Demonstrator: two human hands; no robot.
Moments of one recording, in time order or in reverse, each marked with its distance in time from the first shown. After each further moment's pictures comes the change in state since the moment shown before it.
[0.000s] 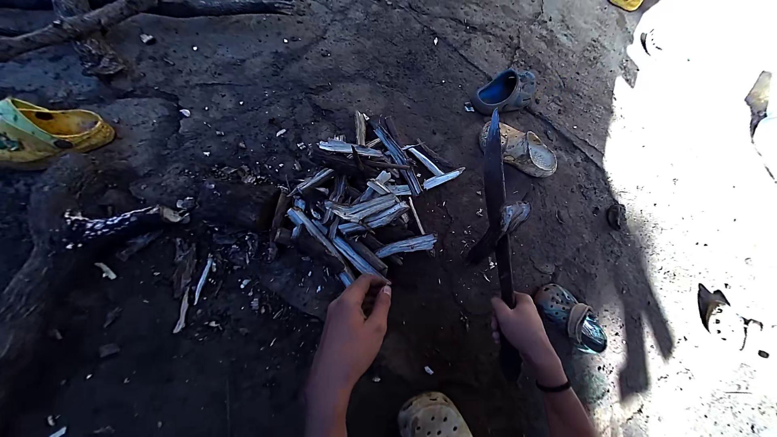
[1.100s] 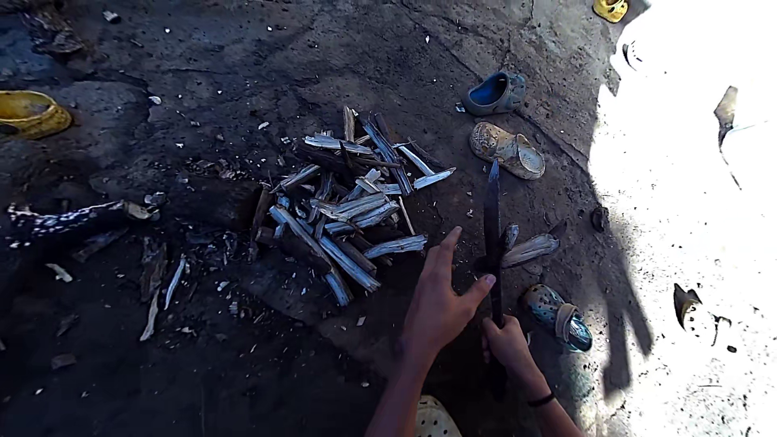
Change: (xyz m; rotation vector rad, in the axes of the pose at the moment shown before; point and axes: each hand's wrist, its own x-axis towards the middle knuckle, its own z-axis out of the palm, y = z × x) left_hand 0.031 0.064 0.090 -0.353 -0.251 0.176; right_hand 0.007 0.058 0.003 0.045 0.014 0.091
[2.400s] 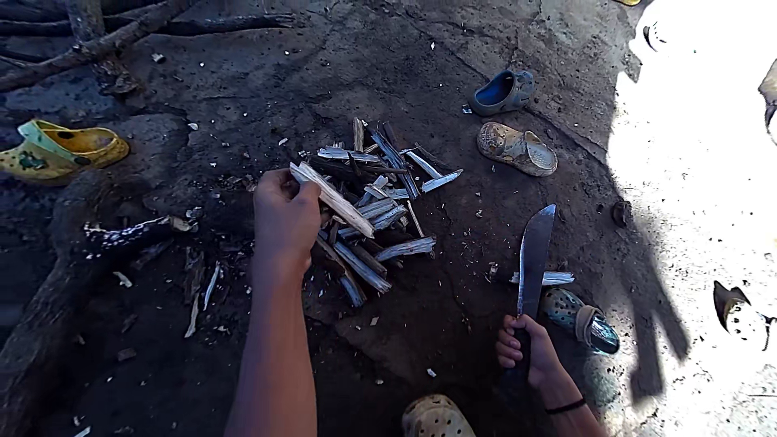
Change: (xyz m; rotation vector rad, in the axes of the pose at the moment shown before) left_hand 0.041 0.034 -0.162 -0.018 0.706 -0.167; right_hand -0.003 0.017 -0.020 1.063 -0.500 0.191
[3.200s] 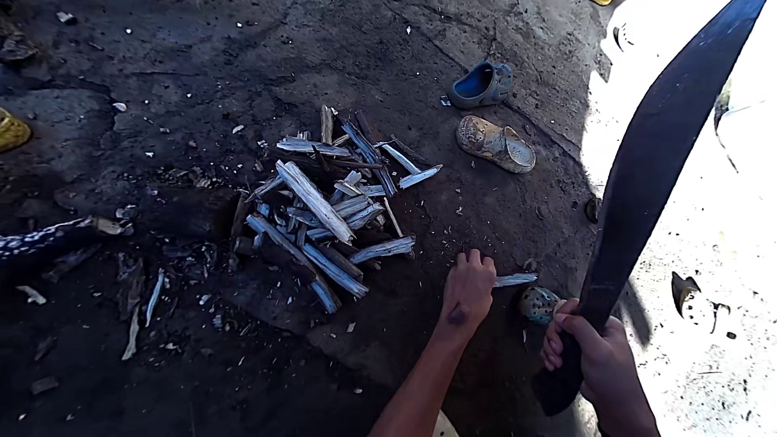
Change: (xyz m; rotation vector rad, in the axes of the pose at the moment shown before) left_hand -0.137 -0.059 0.198 0.834 -0.975 0.459; right_hand -0.082 -0.055 0.062 -0.653 0.228 -0.723
